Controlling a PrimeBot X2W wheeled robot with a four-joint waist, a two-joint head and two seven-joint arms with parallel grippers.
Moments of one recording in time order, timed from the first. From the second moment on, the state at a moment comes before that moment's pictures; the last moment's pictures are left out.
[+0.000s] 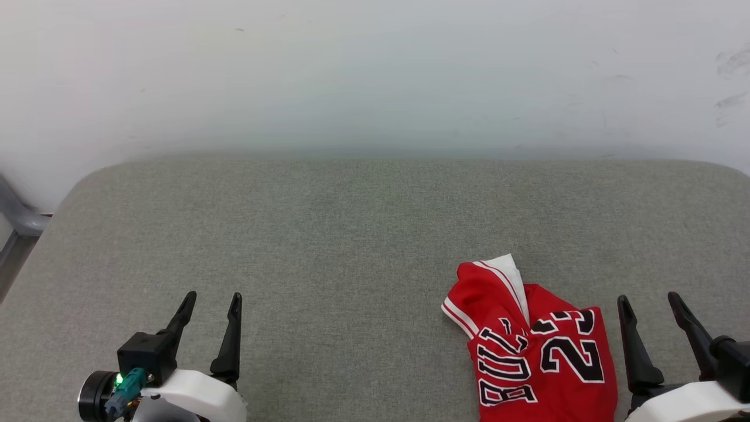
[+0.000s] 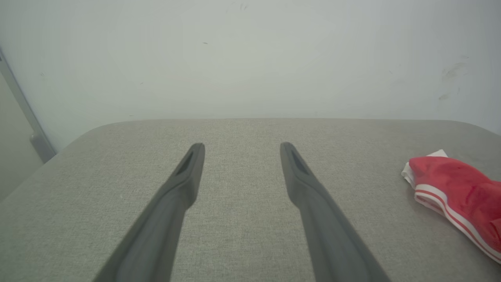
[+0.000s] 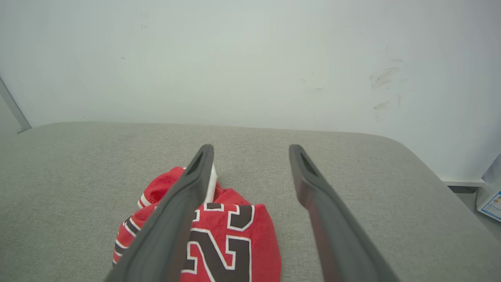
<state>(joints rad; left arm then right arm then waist) -0.05 0.39 -0.33 0.14 -0.49 0.14 -0.25 0.17 -0.05 -0.11 -0.23 0.10 0.13 0.07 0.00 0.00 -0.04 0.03</state>
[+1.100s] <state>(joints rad) -0.13 0.32 -0.36 0.15 -0.47 0.10 -0.26 0.02 -0.25 0.30 0.00 0.27 0.13 0.63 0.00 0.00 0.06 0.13</state>
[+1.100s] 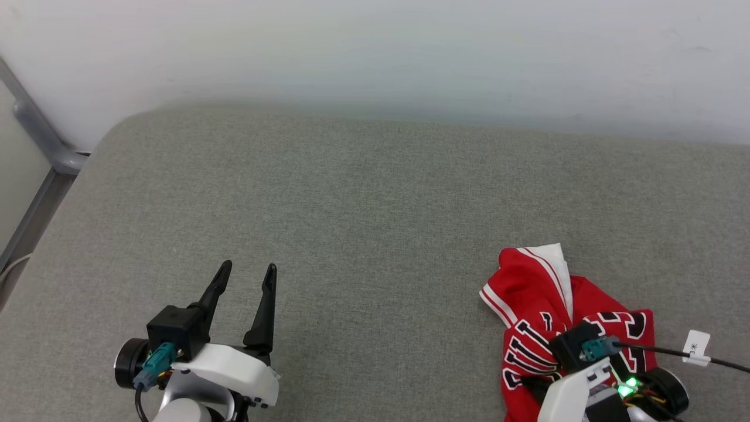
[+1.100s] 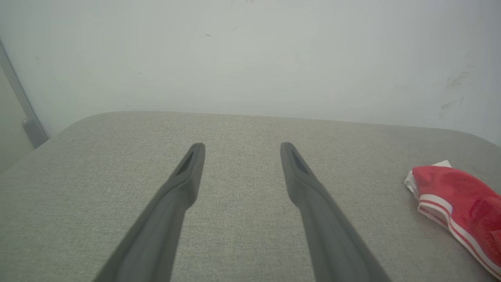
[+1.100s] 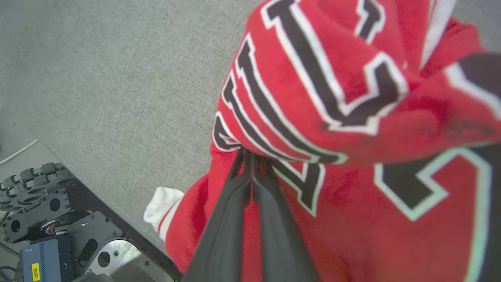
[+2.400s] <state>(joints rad) -0.21 0.22 -0.26 0.18 -0.40 0.01 -0.26 -0.53 -0.17 0.06 0.39 0.19 0.13 0.08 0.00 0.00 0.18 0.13</state>
